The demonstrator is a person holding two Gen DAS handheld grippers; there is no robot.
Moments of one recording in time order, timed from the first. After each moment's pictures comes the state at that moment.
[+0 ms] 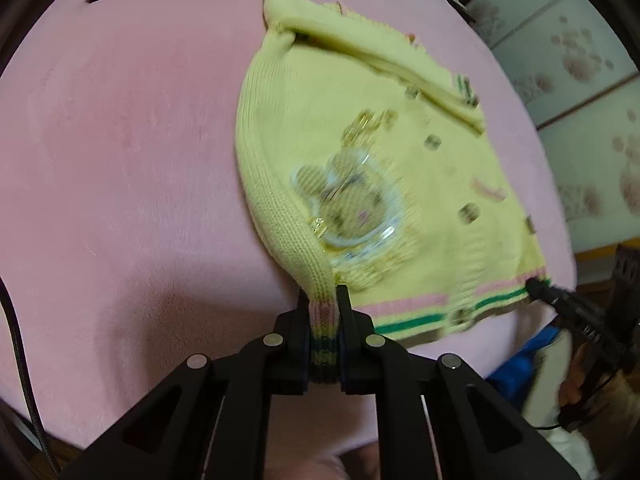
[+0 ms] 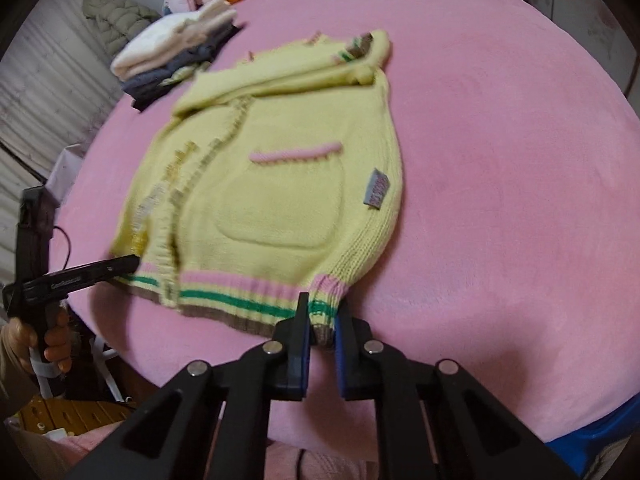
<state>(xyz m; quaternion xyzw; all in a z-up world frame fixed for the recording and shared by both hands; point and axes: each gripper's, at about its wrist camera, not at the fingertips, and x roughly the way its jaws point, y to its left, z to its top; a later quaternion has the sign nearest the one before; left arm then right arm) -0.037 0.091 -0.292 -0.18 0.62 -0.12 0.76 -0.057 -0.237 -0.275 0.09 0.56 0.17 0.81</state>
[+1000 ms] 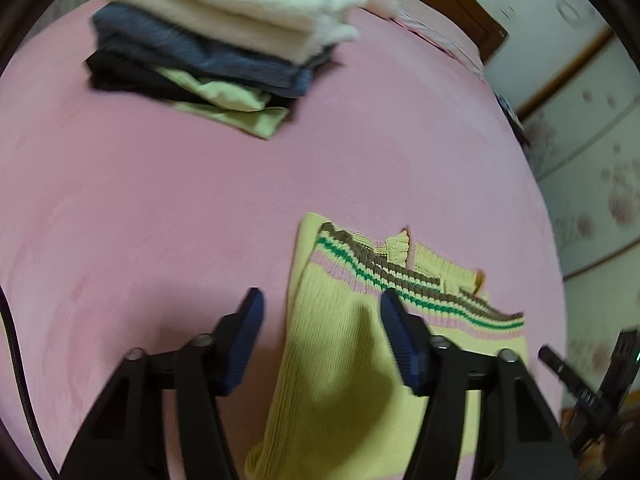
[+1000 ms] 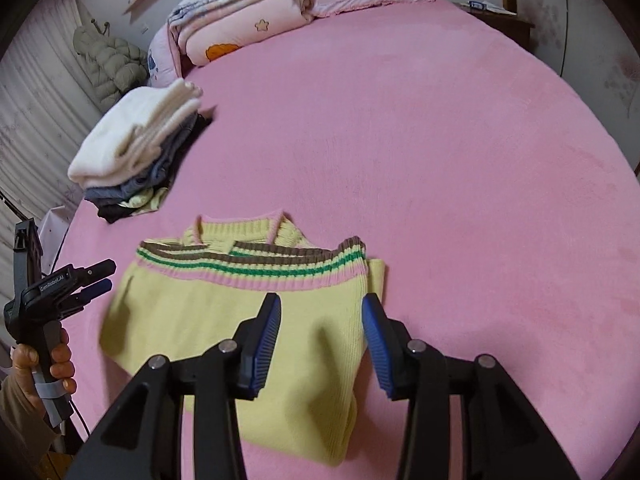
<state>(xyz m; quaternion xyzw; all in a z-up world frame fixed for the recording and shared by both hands) 0.185 0.124 -0.282 -0.23 0.51 0.01 0.83 0.195 -0.247 -0.259 0.09 0.51 0.14 0.84</state>
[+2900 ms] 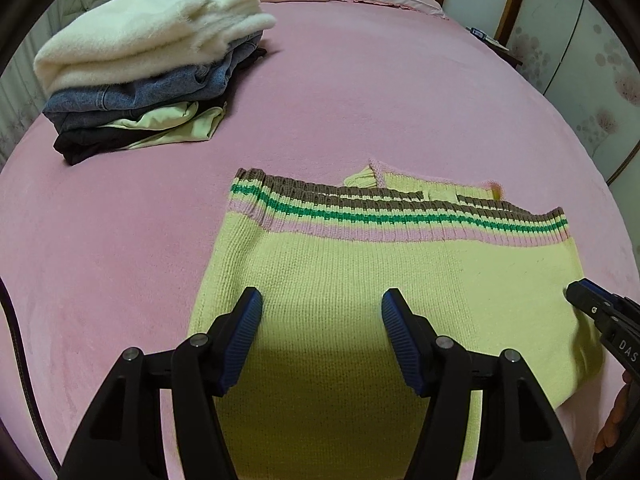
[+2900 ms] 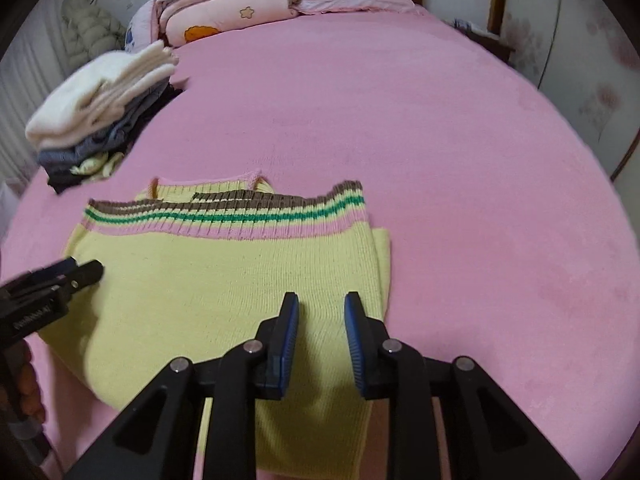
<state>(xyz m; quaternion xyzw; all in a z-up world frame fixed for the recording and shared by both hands) 0.180 0.043 -0.298 -0.05 0.52 0.01 0.85 0.174 -0.220 -0.289 0.03 0.51 0.07 0.86</state>
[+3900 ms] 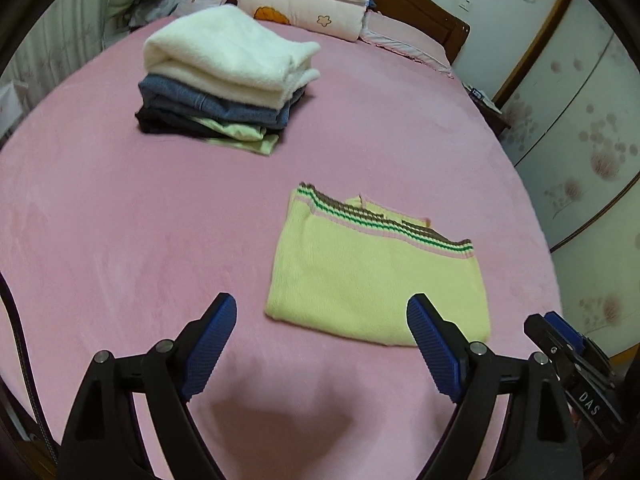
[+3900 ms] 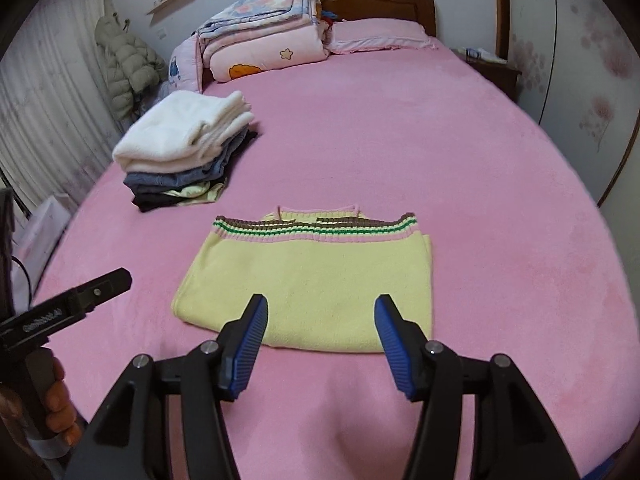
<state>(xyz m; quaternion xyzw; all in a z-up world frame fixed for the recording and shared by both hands) 0.054 0.104 -0.168 -0.18 0.48 0.00 0.86 0.060 -0.156 -0.154 0.02 0.44 0.11 0.89</state>
